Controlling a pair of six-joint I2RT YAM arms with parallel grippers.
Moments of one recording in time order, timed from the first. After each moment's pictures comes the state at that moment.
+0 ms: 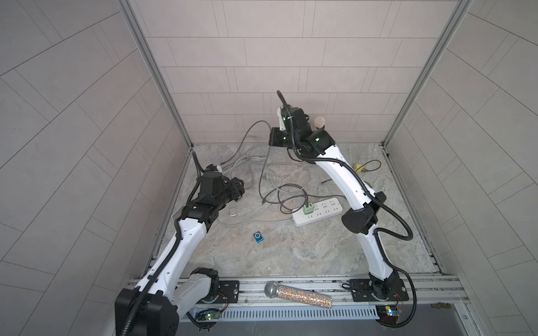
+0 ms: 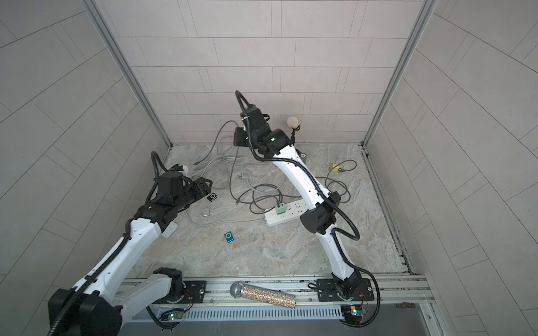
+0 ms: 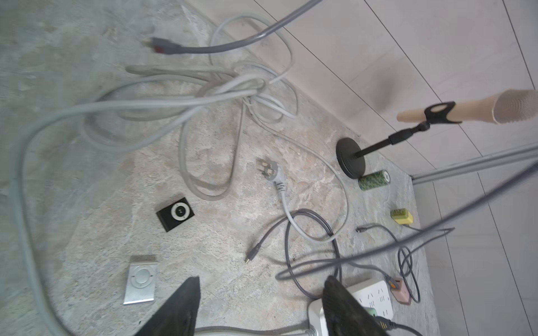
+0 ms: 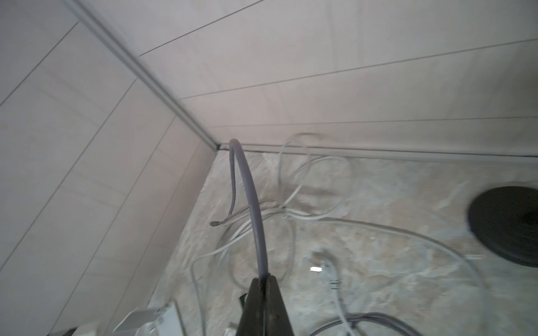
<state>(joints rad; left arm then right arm) -0.21 1.06 0.81 -0.36 0.13 -0.63 0.59 2.24 2.69 -0.94 0.07 0.52</state>
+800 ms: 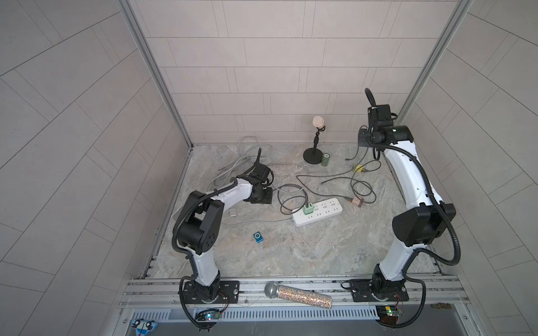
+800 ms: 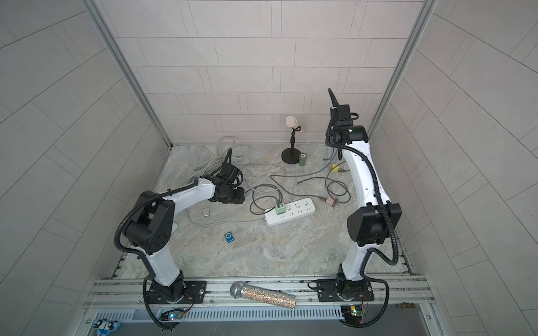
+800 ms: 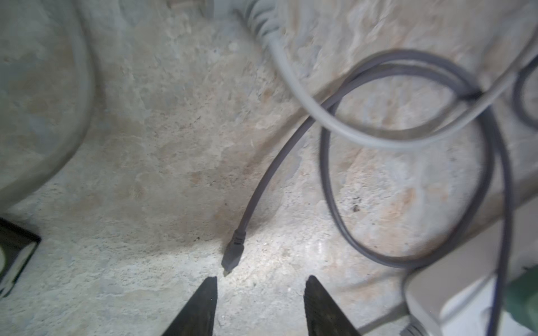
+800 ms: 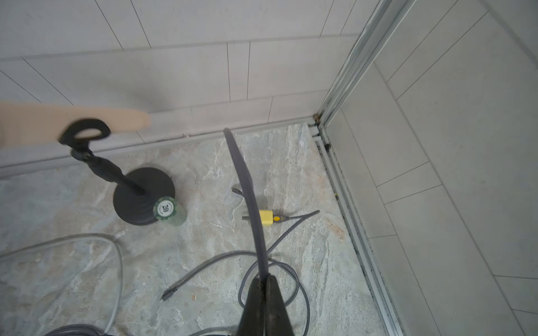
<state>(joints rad) -0.45 1.83 1.21 -0.59 0.05 -0.33 0.04 1.79 1.97 -0.99 0.33 0.18</state>
